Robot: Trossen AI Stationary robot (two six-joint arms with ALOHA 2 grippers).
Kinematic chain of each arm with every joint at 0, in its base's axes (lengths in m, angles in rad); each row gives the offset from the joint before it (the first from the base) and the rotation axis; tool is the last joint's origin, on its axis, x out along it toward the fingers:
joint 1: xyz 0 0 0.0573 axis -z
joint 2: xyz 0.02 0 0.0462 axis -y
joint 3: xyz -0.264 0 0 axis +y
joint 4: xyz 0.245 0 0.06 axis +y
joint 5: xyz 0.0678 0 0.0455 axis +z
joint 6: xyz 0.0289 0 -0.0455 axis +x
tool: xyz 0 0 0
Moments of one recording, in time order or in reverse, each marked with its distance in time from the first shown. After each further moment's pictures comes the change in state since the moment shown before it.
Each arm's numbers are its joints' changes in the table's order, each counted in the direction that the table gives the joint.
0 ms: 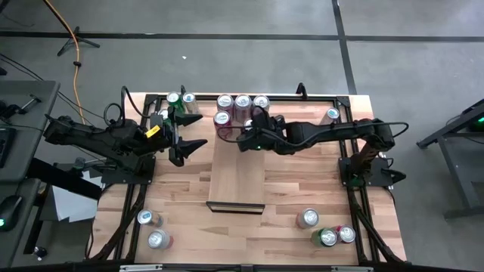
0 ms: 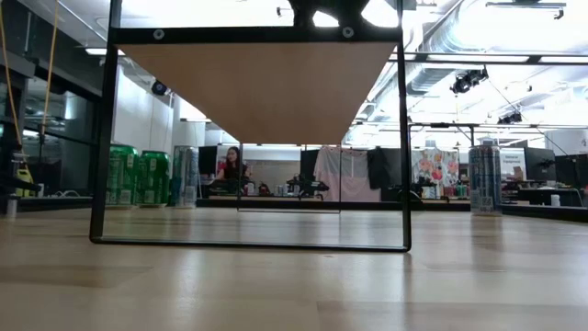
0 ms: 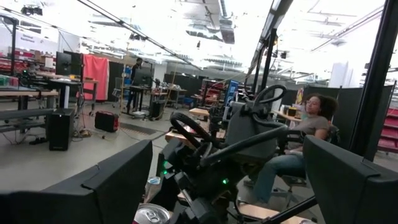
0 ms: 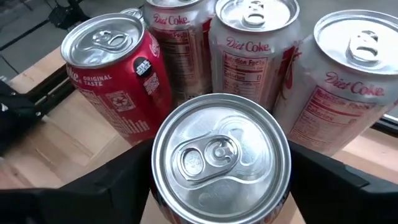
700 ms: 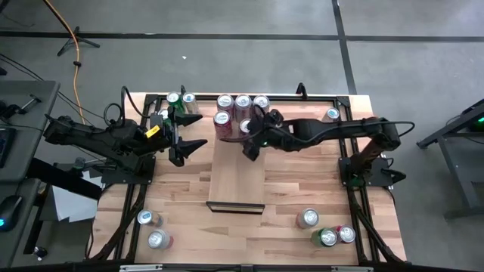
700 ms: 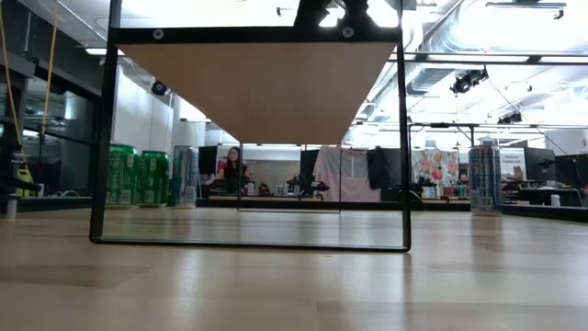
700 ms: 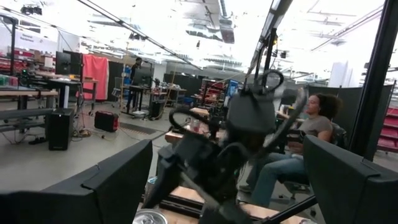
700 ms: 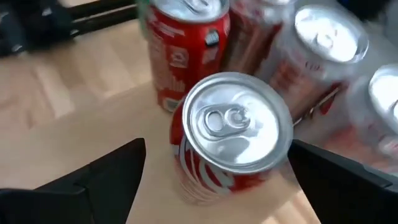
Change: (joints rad) left arm 0.000 0.000 0.000 0.001 0.000 0.000; right arm 0.016 0.070 0.004 -0.017 0.168 -0.486
